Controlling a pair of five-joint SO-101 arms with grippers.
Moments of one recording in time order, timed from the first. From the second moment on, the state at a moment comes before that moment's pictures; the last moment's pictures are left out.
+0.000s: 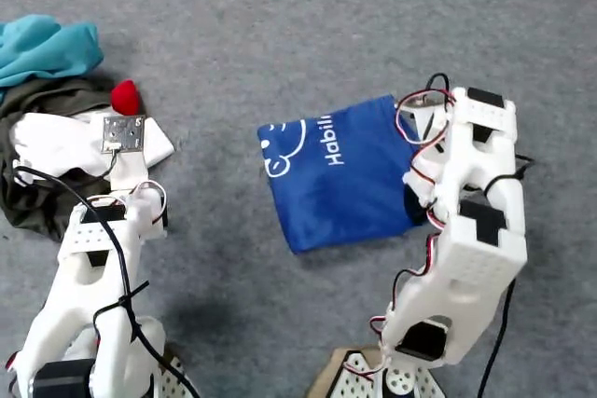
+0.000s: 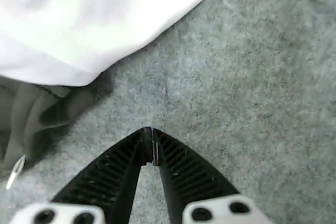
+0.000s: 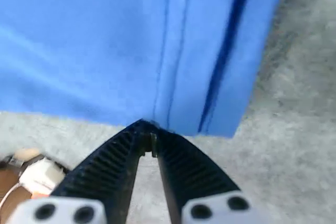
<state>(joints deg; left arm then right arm) -10.4 -31.5 67.3 34.4 -12.2 14.1 25.5 1.5 93.0 30.4</state>
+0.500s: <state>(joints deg) 6.7 -29.5 36.6 53.4 7.3 4.8 18.8 -25.4 98.9 30.4</state>
